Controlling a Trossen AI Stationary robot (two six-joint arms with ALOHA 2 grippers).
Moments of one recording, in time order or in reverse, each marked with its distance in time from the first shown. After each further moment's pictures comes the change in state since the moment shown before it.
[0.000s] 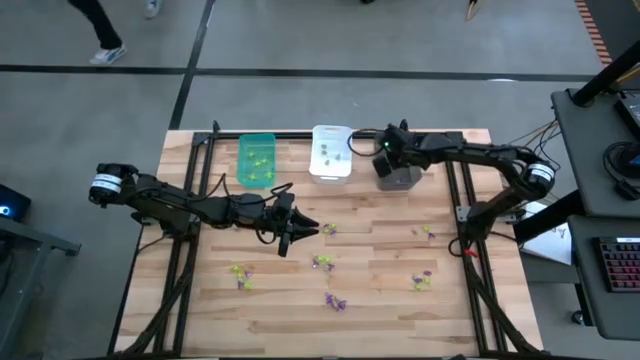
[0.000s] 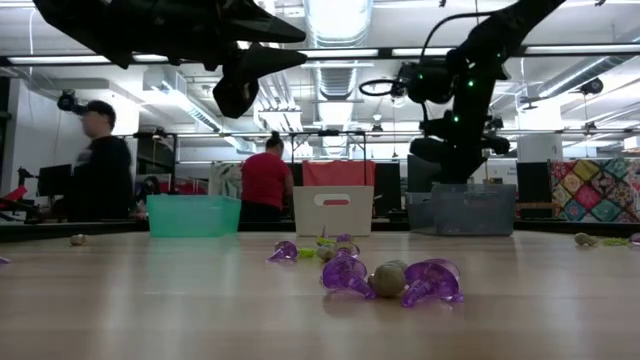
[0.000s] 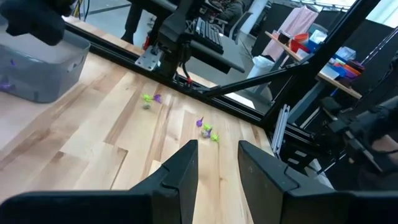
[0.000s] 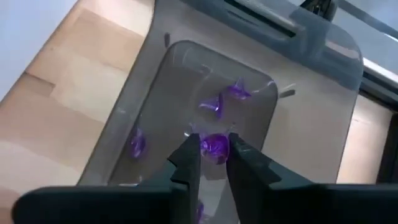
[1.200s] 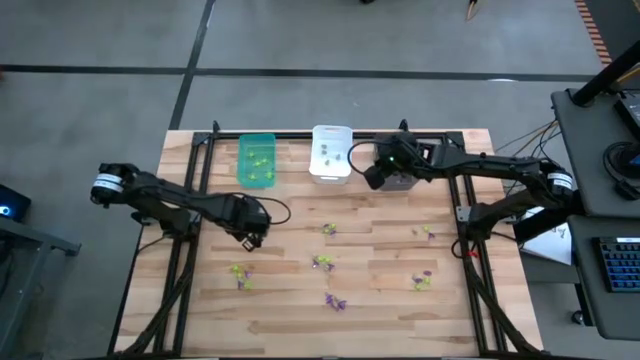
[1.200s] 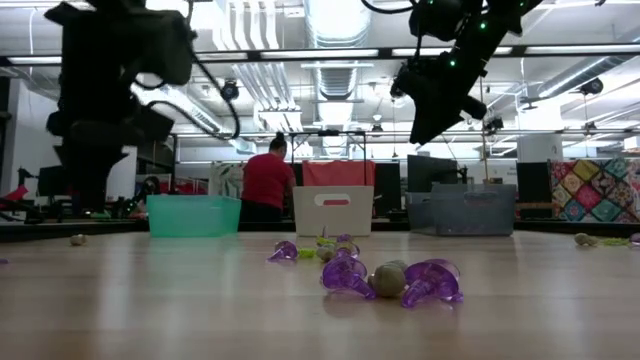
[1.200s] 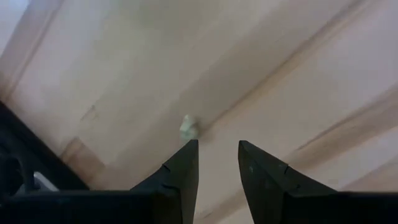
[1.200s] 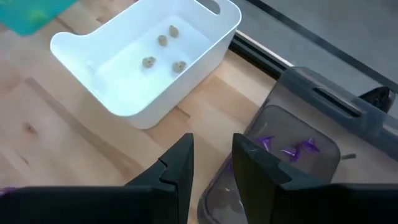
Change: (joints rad) left arm -0.007 0.021 0.173 -1.652 -0.153 -0.455; right arm 0.237 -0.168 0.039 0.076 -0.002 -0.049
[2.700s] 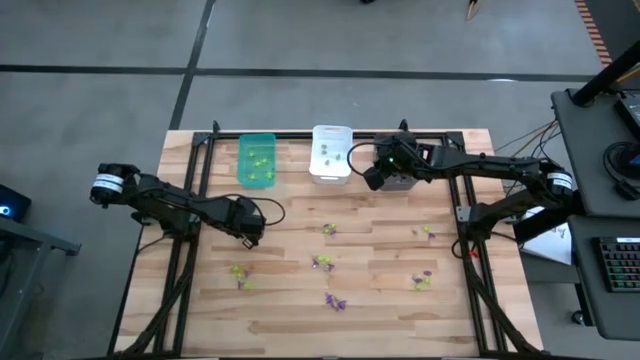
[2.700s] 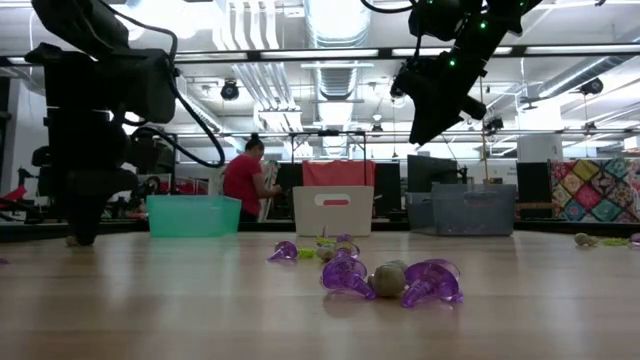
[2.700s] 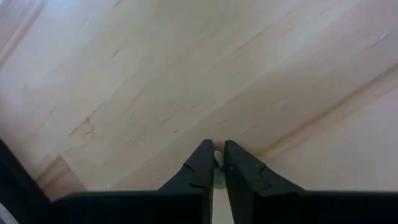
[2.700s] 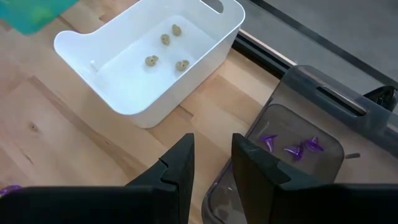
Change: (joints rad) left arm 0.021 0.000 -0.197 0.221 -0.077 -0.057; right arm 0.011 0.004 0.000 0.001 0.000 0.008
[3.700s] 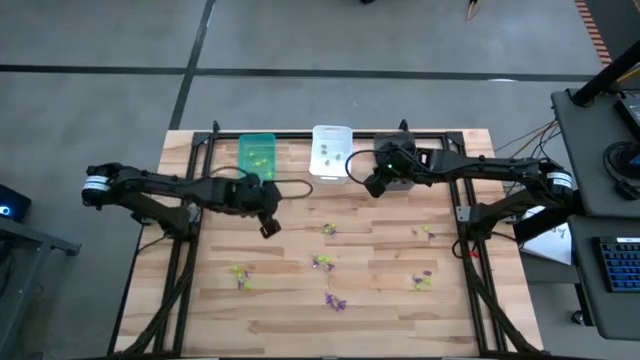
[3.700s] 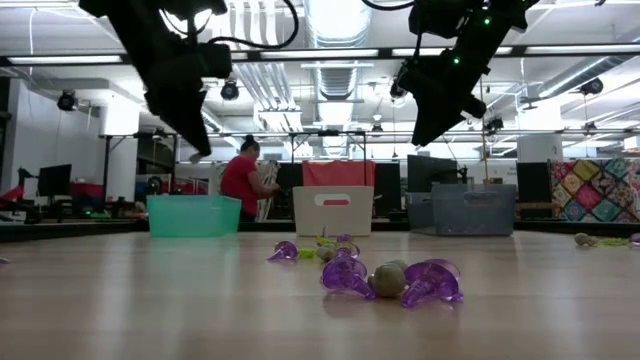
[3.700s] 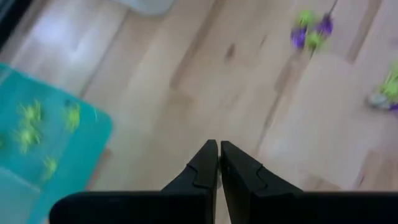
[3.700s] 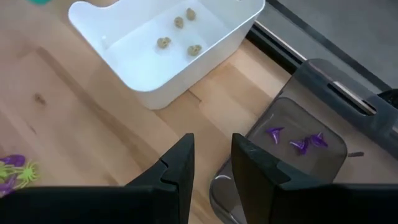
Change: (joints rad) left arm 0.081 -0.099 0.300 0.139 -0.067 0.608; right arm 0.044 0.001 -0.002 -0.038 -0.004 -0.041
